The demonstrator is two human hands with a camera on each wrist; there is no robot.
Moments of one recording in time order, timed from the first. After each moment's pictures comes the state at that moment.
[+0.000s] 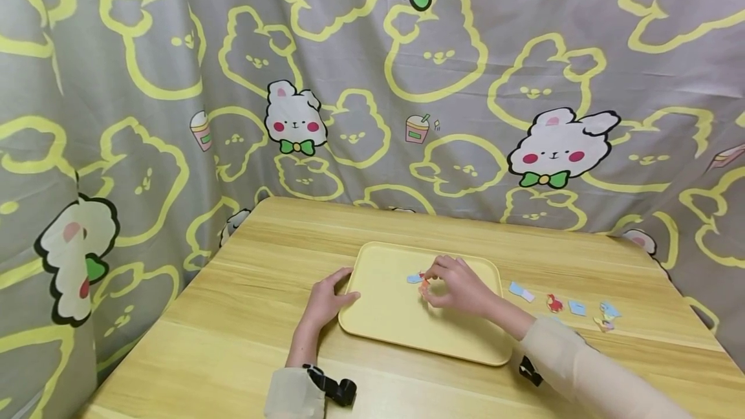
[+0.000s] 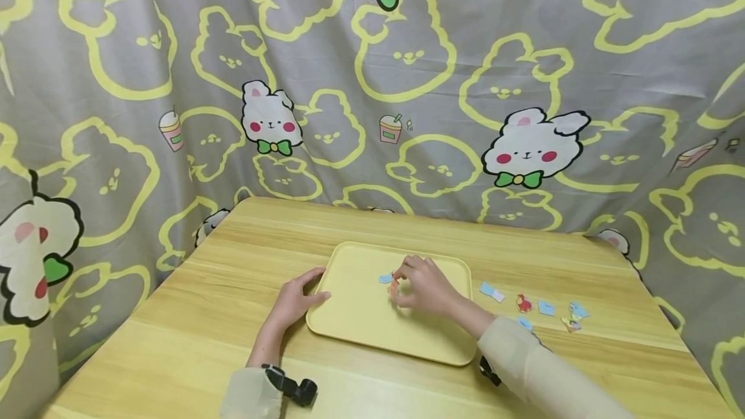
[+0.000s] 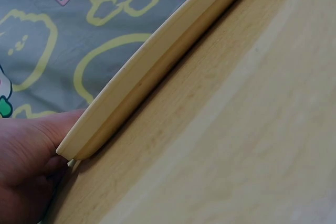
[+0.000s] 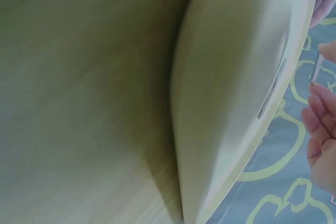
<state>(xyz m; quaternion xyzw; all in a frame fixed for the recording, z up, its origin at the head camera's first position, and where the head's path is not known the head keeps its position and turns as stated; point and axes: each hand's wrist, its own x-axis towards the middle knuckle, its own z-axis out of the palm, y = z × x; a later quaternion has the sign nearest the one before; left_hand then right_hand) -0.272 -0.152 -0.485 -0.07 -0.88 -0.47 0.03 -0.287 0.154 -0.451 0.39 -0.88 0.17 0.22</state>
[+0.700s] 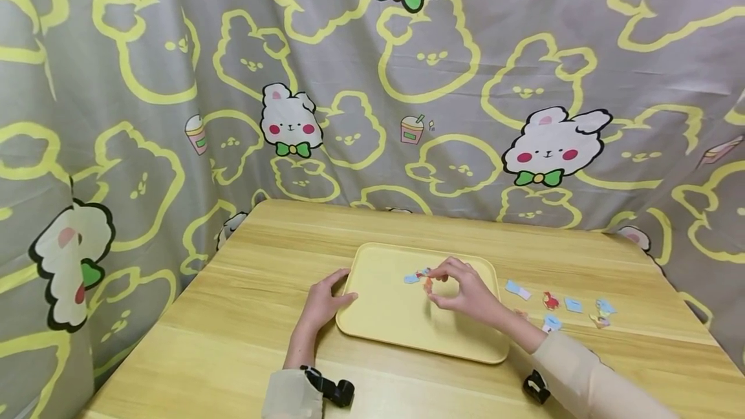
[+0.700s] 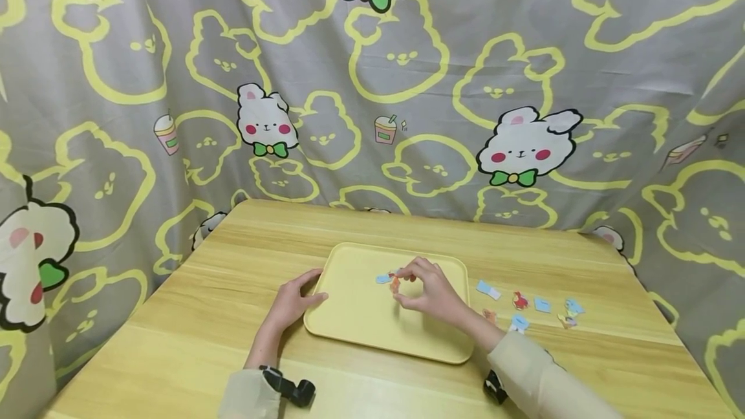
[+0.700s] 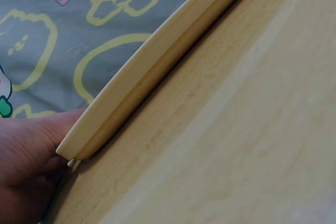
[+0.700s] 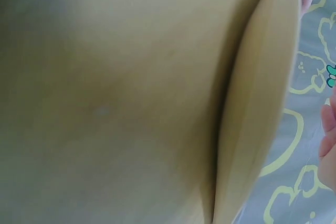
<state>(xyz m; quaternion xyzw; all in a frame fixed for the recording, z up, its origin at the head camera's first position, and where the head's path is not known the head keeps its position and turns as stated) -0.273 -0.151 -0.486 -0.07 -0.88 -0.46 0.04 -0.265 0.167 -0.449 0.32 -0.86 0.34 0.20</state>
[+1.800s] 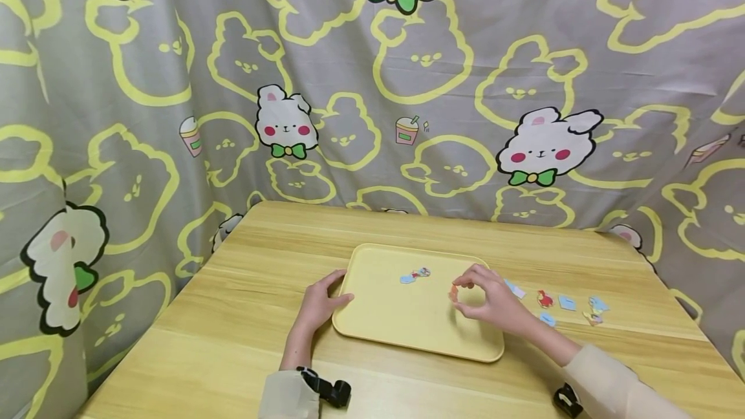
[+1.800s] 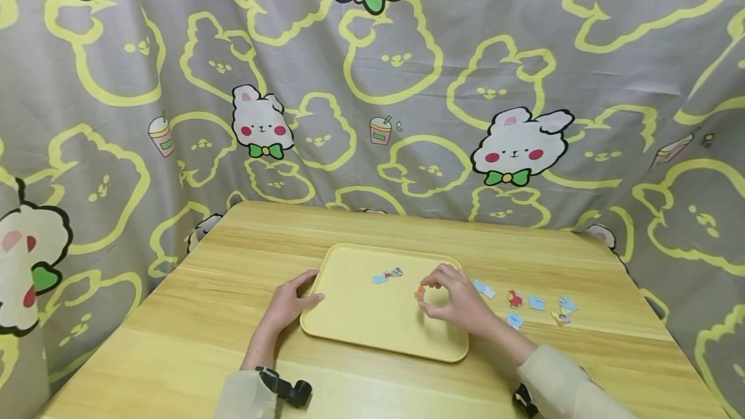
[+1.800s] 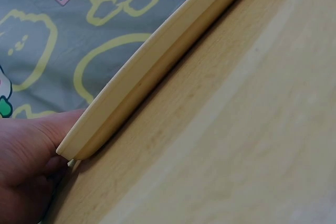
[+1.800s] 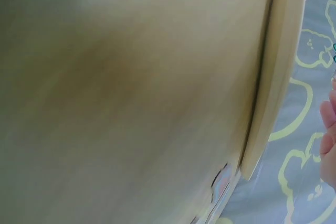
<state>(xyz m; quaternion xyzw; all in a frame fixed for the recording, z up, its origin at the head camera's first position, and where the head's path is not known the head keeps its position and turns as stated) -0.273 -0.150 -0.488 -0.07 -0.88 -0.46 0.03 -0.248 0.215 -0.455 0.33 -0.86 0.29 0.24</state>
